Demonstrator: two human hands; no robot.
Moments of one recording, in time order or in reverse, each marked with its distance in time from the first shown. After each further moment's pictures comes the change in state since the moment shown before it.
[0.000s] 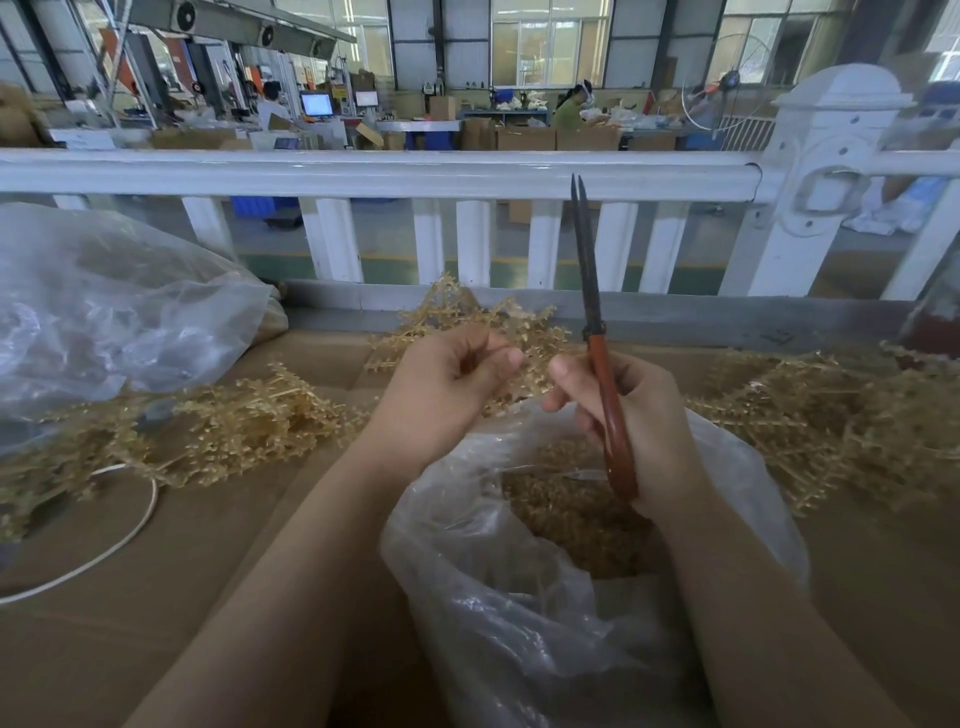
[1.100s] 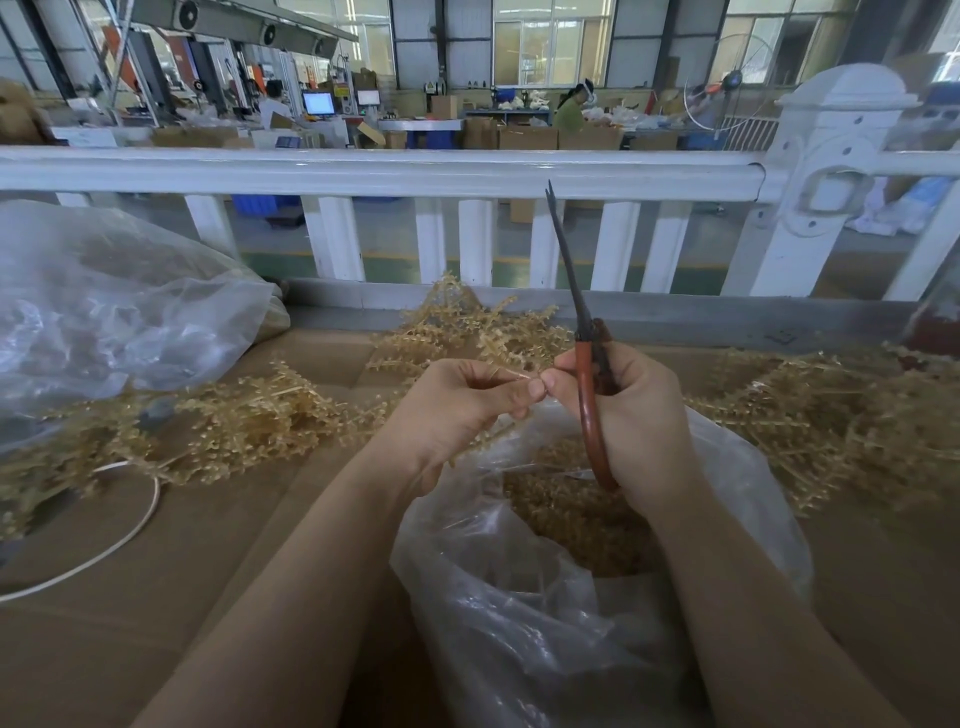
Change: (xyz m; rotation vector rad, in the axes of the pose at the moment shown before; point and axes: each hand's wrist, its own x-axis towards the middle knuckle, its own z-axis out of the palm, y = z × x) left_hand -0.002 -0.012 0.010 -0.347 -0.140 -0.356; right_hand 0.006 0.006 0.006 -0.185 0.171 -0.020
